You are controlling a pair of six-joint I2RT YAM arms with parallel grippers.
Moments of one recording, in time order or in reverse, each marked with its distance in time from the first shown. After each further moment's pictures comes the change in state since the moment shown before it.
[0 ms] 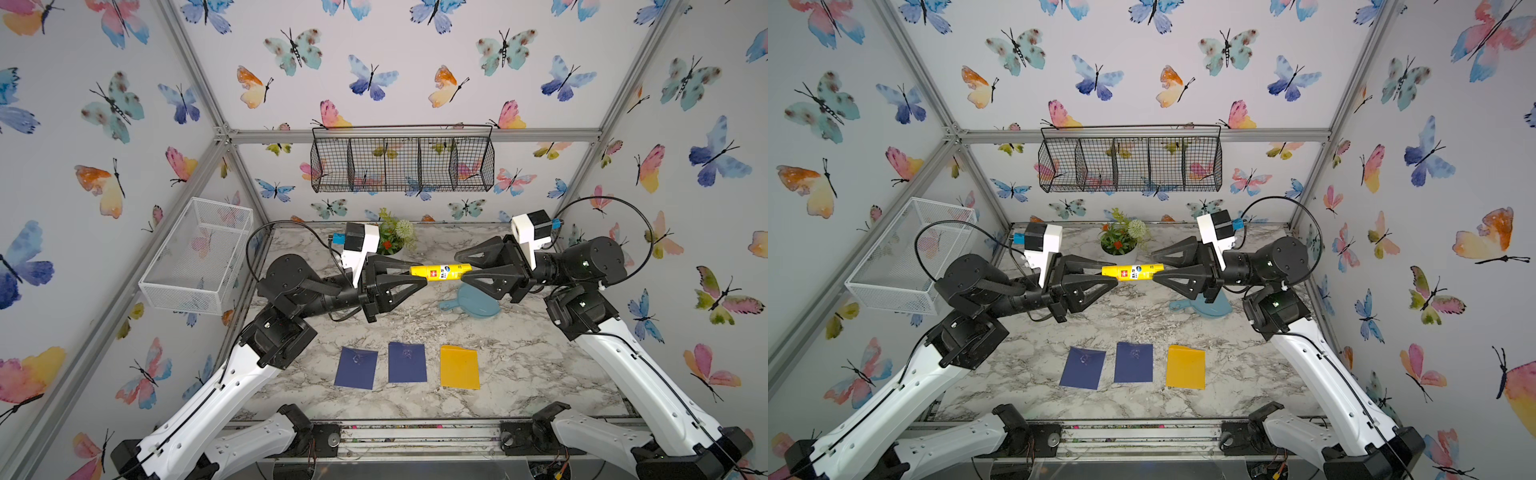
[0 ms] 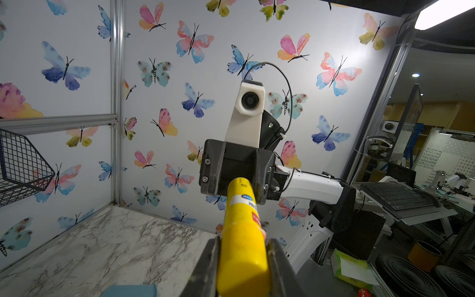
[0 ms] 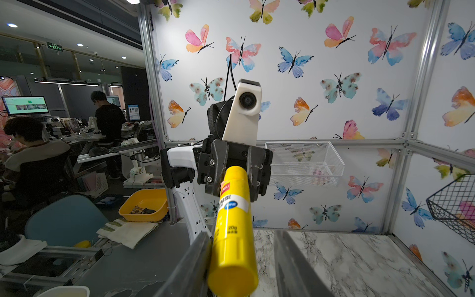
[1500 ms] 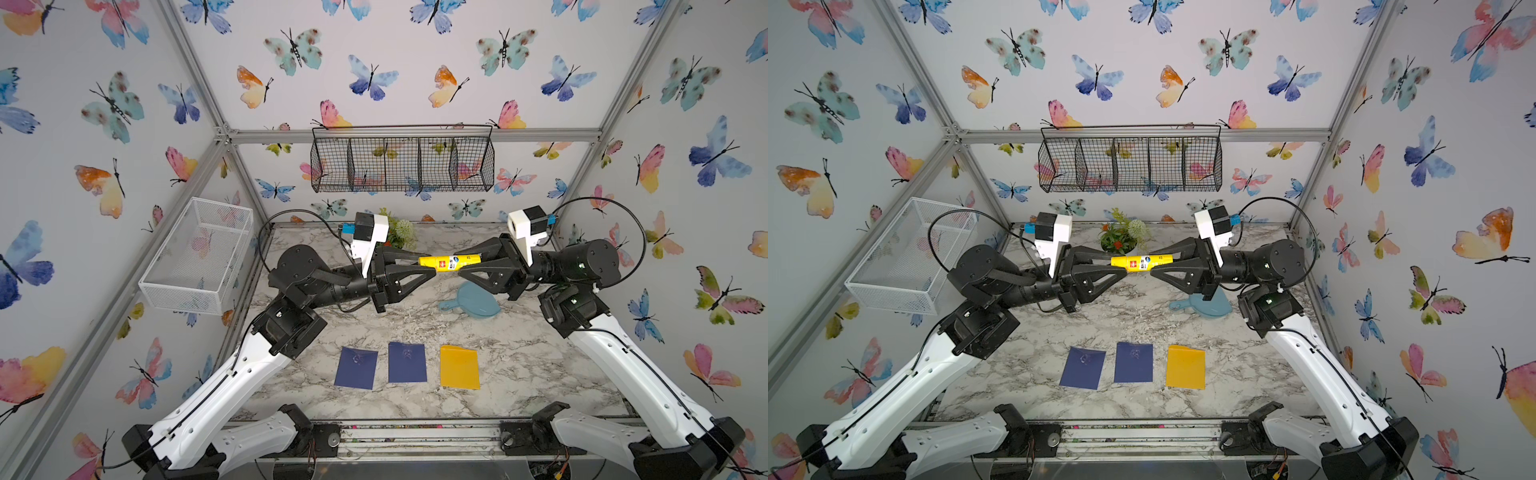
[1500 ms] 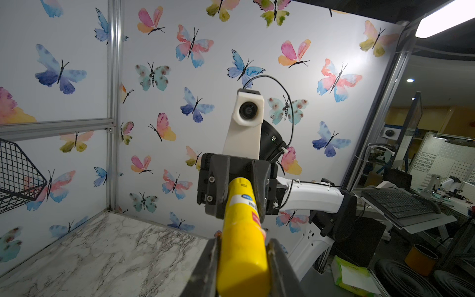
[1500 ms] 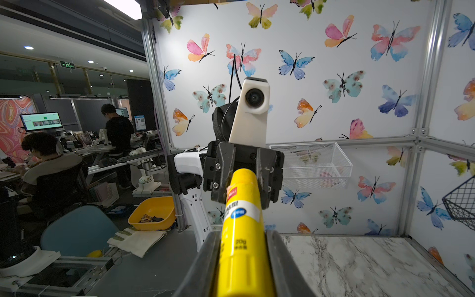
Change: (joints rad) left arm 0.000 0.071 0.047 0.048 0.001 -0.025; right arm 0.015 0.025 -0.019 0.123 0.006 0.117
